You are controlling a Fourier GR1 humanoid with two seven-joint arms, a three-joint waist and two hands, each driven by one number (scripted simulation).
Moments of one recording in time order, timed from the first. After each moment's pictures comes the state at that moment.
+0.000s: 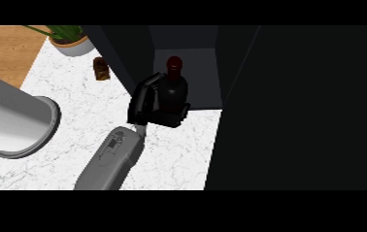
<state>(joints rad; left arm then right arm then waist) -0.49 0.00 -0.24 -0.98 0.18 0.23 -0.39 0.14 -0.52 0.57 -2.51 0.03 -0.51 0.29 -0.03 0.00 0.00</state>
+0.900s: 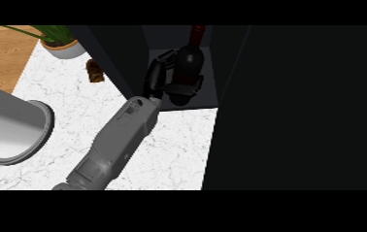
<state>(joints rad) -0.85 0.00 -0.29 -0.55 0.38 0.35 -0.45 0.21 -0.51 0.60 -2.51 0.01 -0.47 0.19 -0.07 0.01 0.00</state>
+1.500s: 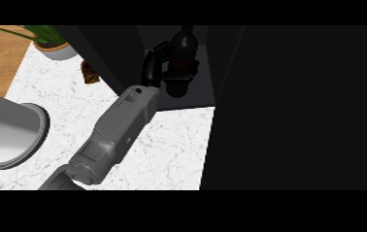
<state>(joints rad) -1.00 0.00 -0.22 -0.31 0.45 0.37 -0.46 0.25 -0.51 0.60 -2.50 0.00 -0.44 0.13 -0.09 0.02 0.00</state>
